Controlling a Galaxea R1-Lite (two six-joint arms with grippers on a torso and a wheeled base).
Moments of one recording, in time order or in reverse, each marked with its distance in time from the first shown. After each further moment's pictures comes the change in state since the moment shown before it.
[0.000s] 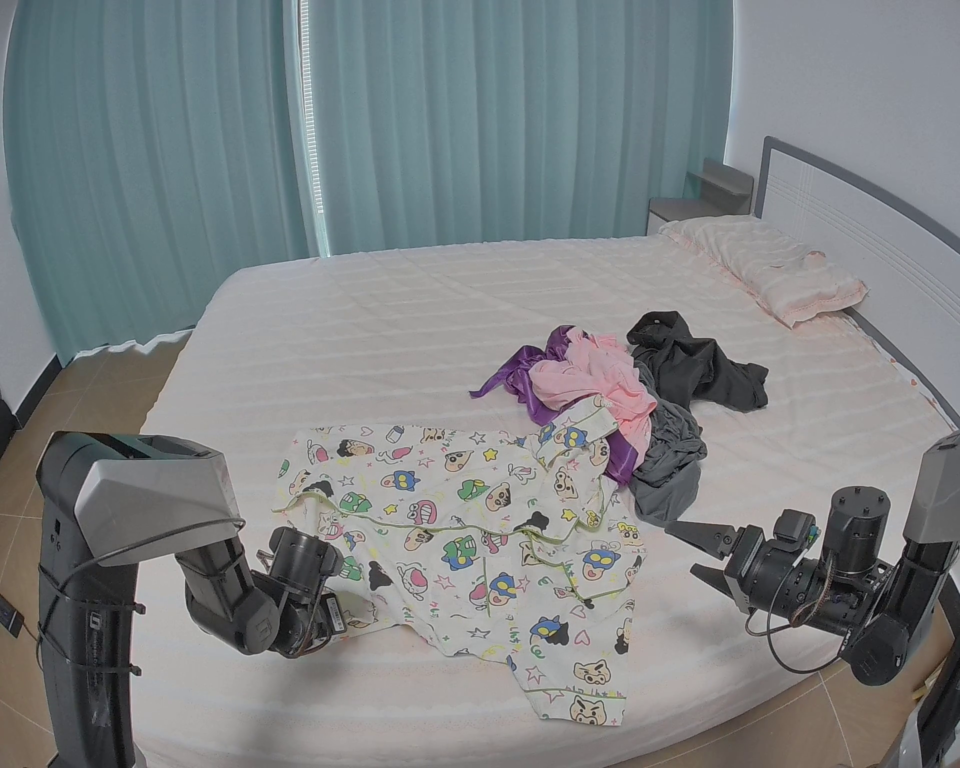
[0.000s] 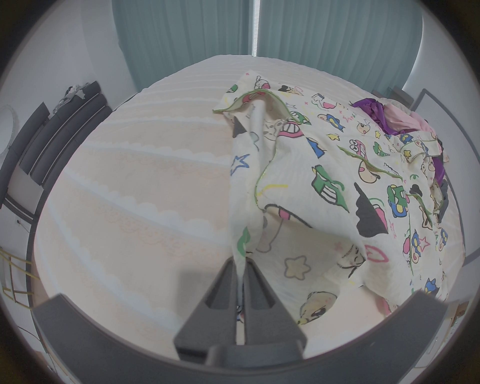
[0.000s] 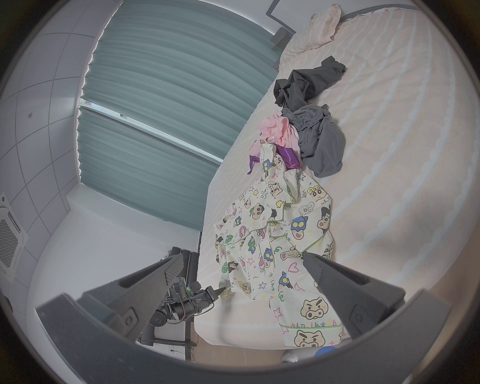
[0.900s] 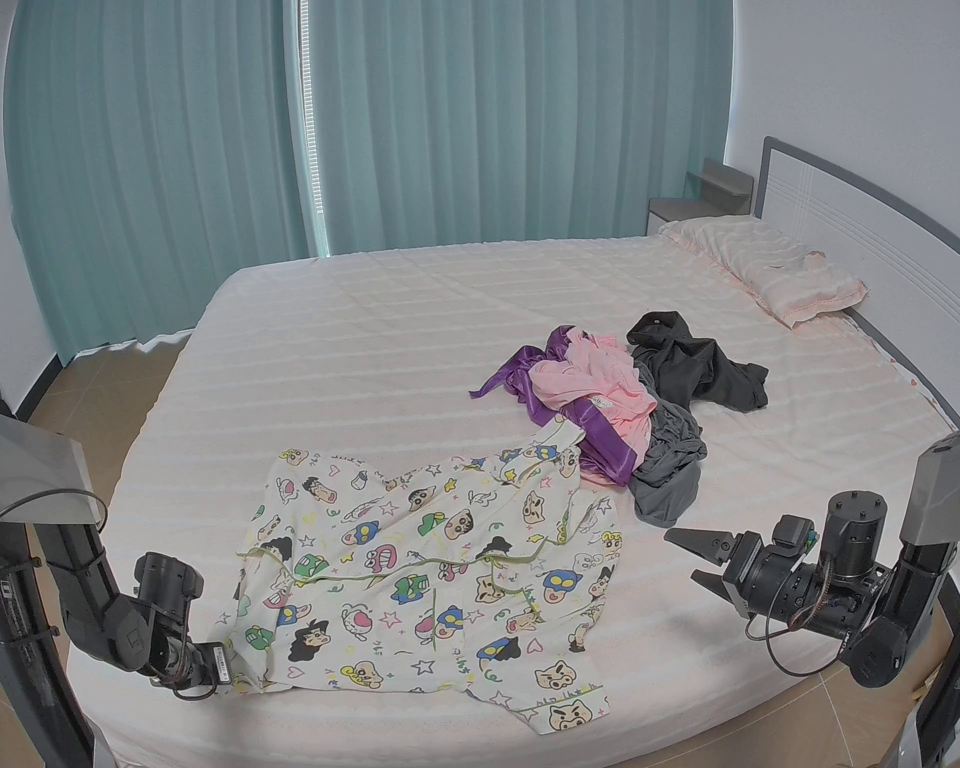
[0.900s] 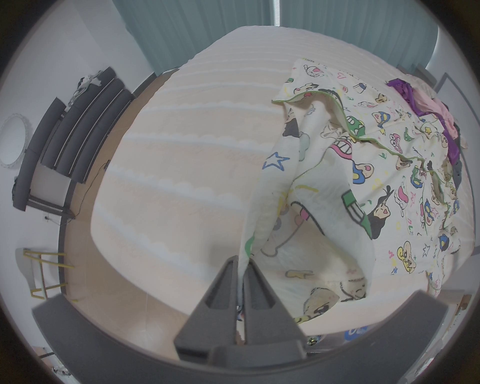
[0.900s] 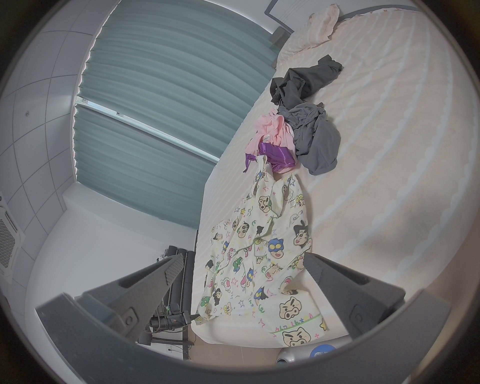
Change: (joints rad) left arm 0.356 -0.246 0.433 -0.005 -0.105 0.286; right arm 0.000 0.016 0.010 0.000 -0.008 -0.010
